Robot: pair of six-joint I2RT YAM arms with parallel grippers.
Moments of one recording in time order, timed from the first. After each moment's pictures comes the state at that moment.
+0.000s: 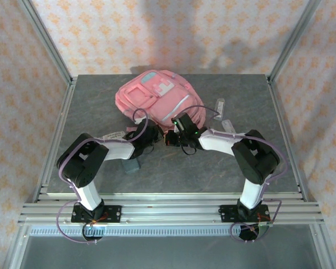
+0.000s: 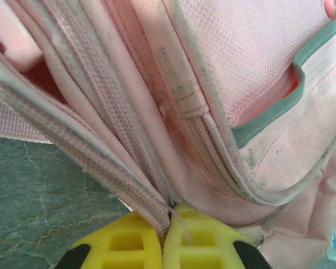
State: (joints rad) left arm -0.55 1.74 0.78 0.33 -0.08 -0.98; right arm 0.70 1.78 1.03 -0.10 -0.23 0.68
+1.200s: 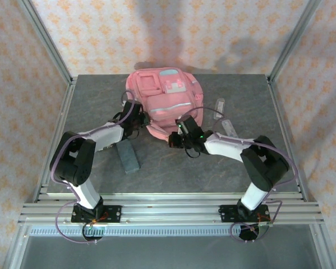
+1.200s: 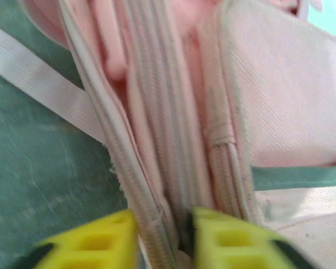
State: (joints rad) left arm -0.33 1.71 1.01 -0.03 -0.04 -0.67; right arm 0.71 1.68 0.95 -0.07 -0.20 0.70
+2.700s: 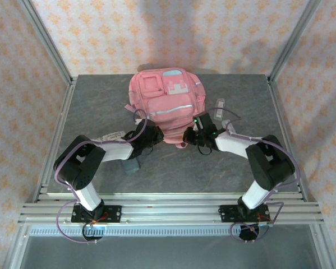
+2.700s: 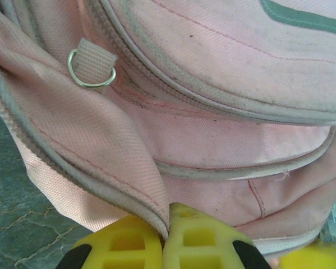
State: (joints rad) left arm -0.55 1.70 0.78 0.26 -0.03 -0.95; right arm 0.49 1.64 0.85 -0.07 -0.22 0.72
